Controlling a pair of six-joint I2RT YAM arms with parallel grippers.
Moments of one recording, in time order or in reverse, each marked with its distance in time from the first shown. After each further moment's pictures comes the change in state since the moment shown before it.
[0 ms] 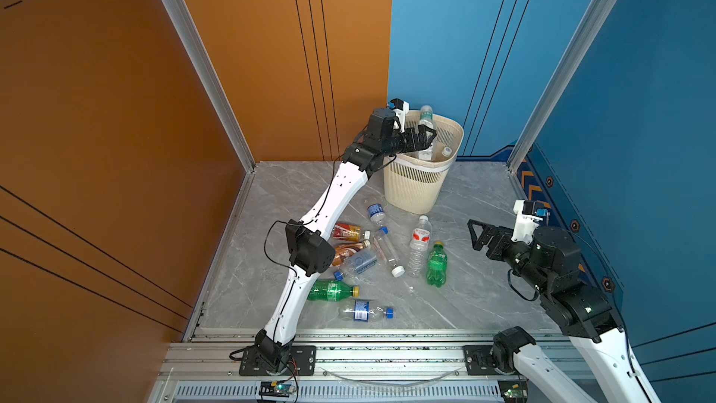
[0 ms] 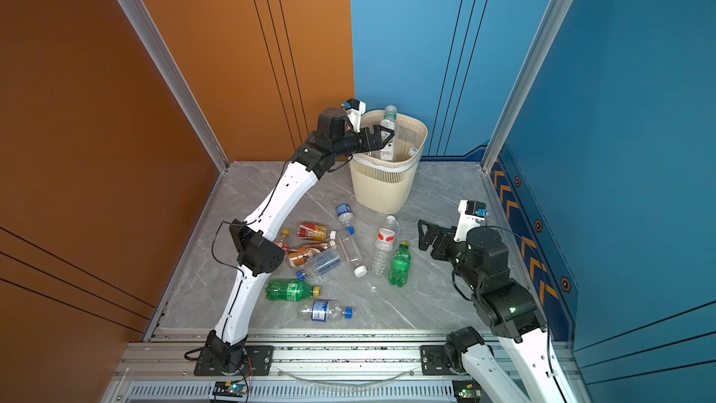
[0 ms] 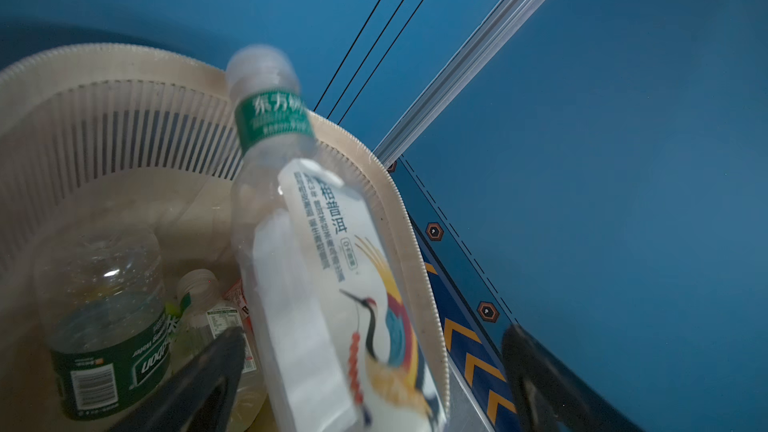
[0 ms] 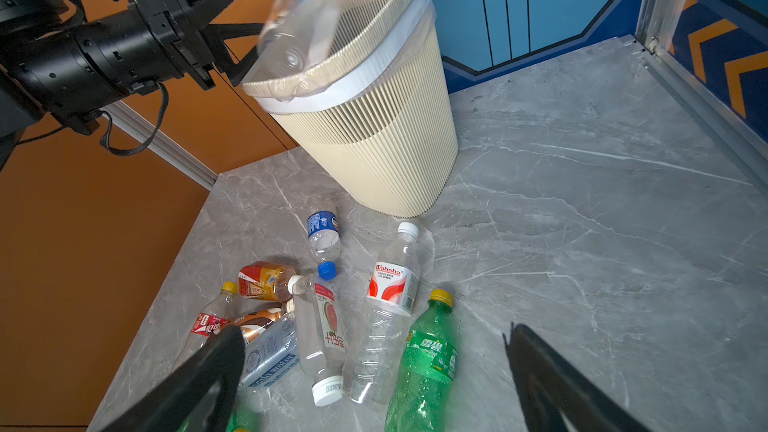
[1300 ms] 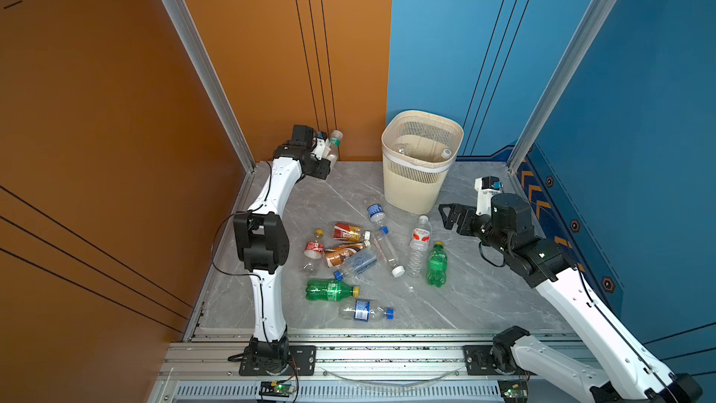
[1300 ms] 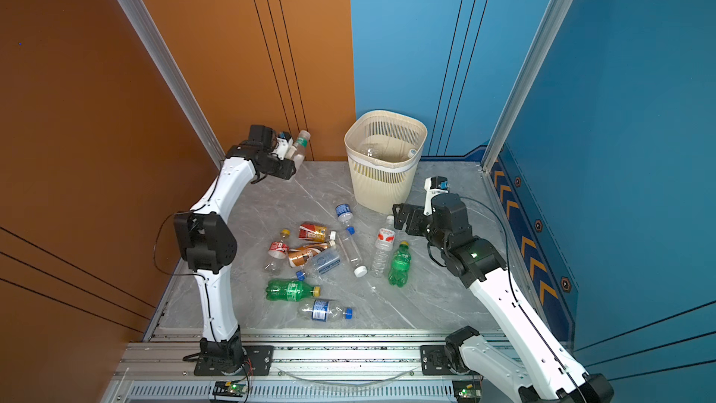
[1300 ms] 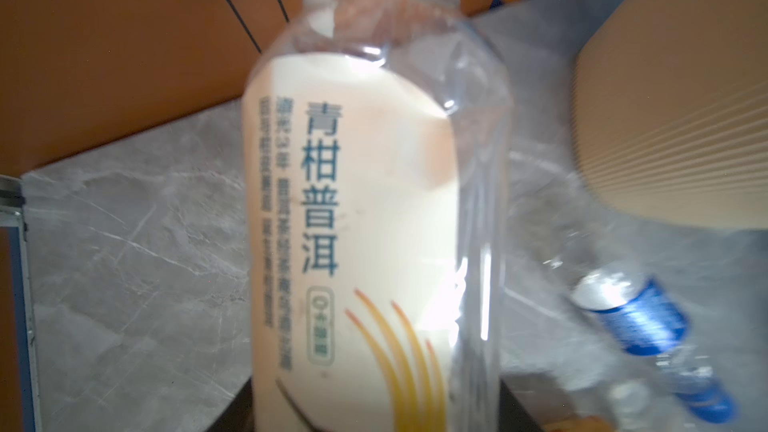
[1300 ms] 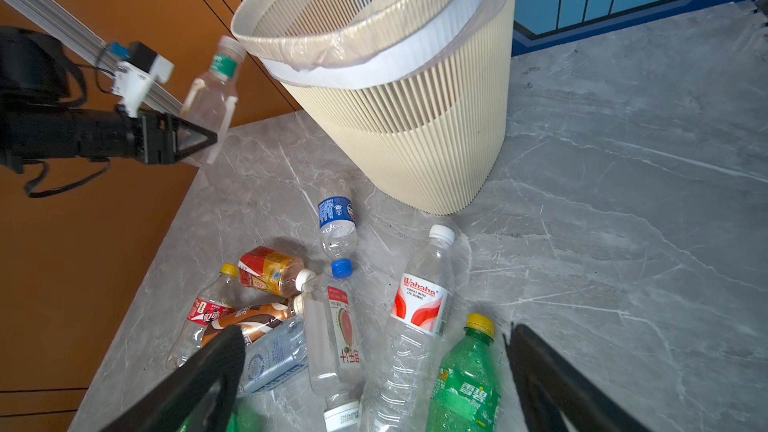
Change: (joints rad) left arm 0.451 -0.283 -0.553 -0.324 -0.196 0.718; right arm 0.081 0.322 0.092 0.138 -0.025 -0.022
